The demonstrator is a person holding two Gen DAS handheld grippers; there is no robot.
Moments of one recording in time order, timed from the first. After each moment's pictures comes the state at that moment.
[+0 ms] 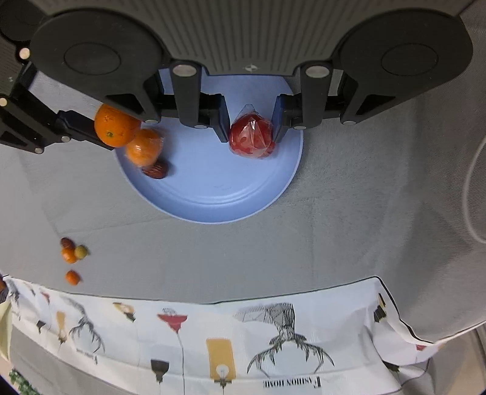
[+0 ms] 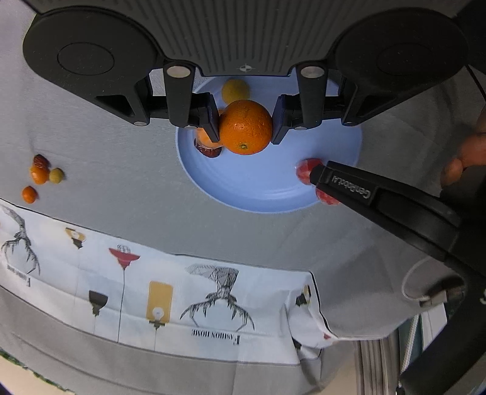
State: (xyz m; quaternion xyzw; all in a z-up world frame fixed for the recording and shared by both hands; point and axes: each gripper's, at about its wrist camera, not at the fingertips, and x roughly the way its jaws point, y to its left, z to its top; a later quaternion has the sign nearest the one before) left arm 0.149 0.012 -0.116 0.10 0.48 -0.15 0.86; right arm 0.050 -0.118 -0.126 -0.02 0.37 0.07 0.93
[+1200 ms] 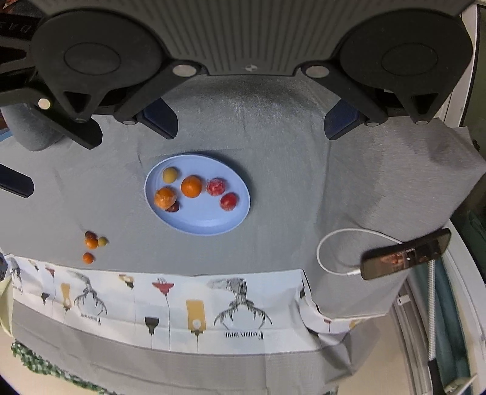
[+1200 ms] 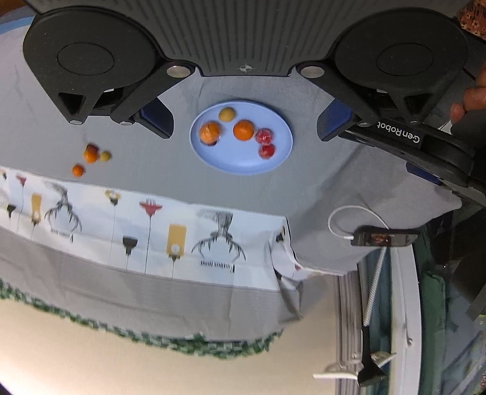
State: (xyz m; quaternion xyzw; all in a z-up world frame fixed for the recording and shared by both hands) left arm -0.060 0.074 -0.004 0.08 0.41 -0.08 0.91; right arm -0.133 -0.100 -0.009 -0.02 0.27 0.07 0.96
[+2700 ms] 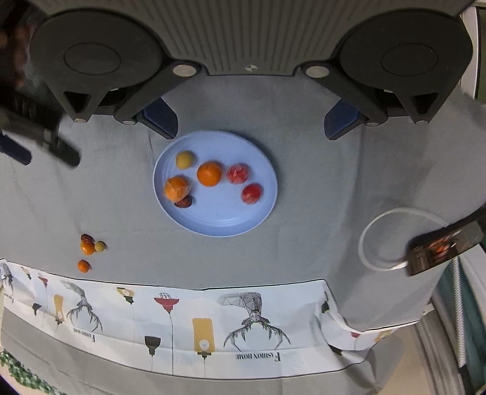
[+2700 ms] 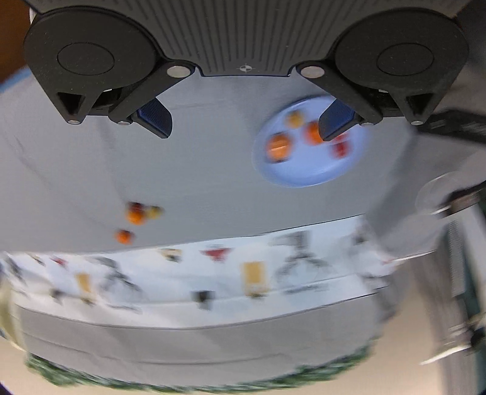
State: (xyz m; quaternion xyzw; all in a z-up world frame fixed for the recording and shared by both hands) left arm 0.026 0.017 -0.019 0.08 0.47 -0.08 0.88; right arm -0.064 -0.202 -0.068 0.12 0.32 -0.07 0.94
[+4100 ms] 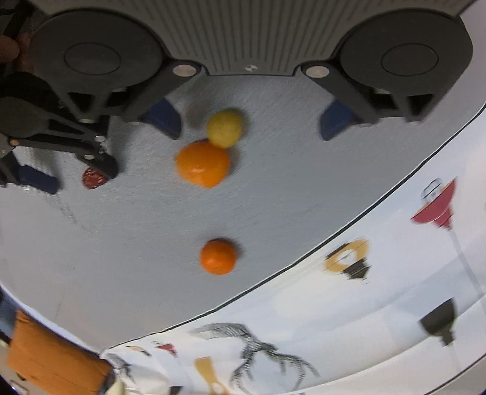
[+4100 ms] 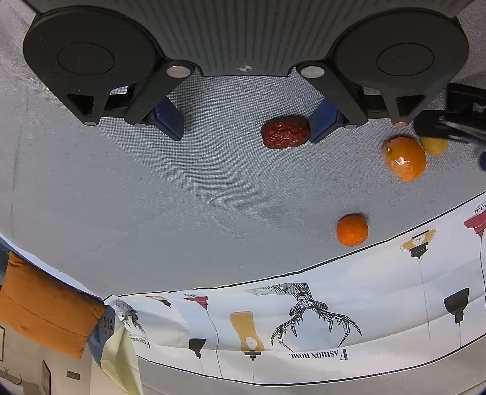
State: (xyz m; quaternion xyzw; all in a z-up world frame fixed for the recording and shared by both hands) left arm 0.278 -0.373 -0.190 0.24 0.40 -0.38 0.80; right arm 0.135 -0.466 -0.225 0.13 0.32 -0.34 0.87
